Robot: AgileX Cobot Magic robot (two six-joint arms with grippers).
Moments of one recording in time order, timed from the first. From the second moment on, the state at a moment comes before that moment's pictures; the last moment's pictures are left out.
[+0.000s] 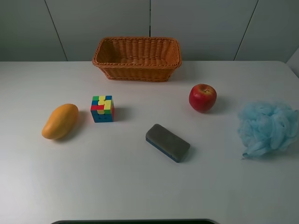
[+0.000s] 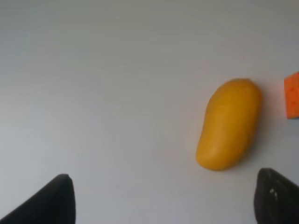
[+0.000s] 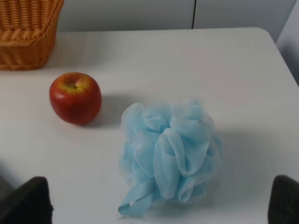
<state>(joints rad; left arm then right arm) 0.02 1.11 -0.87 -0.05 0.91 -0.03 -0.08 0.00 -0.51 0.05 1.10 -0.06</state>
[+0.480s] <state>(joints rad) -0.18 1.51 -0.87 -0.08 0.66 -0.03 -0.08 0.00 -0.51 0.05 1.10 -0.06</state>
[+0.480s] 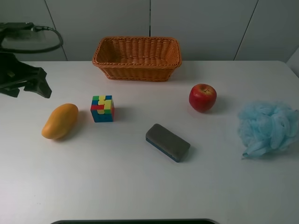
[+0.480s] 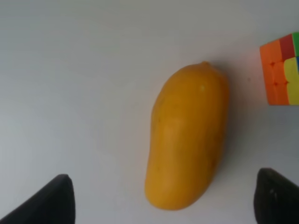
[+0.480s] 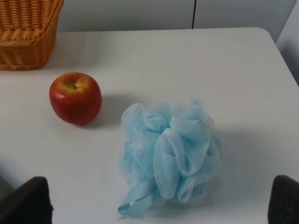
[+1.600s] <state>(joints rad) -0.26 1.87 -0.87 -0.14 0.47 0.06 -0.08 0.00 -0.51 0.05 1.10 -0.06</state>
